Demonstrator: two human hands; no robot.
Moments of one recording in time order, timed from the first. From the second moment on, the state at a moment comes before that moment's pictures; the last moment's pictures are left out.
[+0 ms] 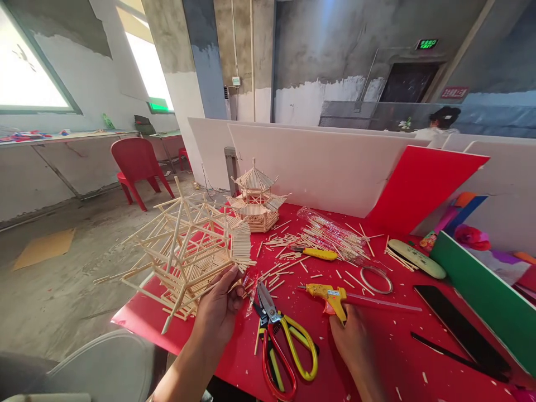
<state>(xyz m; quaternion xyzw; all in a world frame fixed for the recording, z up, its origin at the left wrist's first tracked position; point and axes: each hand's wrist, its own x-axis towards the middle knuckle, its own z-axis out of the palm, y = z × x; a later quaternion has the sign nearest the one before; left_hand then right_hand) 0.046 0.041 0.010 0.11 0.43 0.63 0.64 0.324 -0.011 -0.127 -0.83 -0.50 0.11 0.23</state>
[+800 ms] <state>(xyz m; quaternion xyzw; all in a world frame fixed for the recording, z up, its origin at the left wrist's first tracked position) 0.047 0.040 0.012 0.11 0.43 0.63 0.64 0.316 -0.018 -0.097 -0.83 -0.55 0.04 0.07</state>
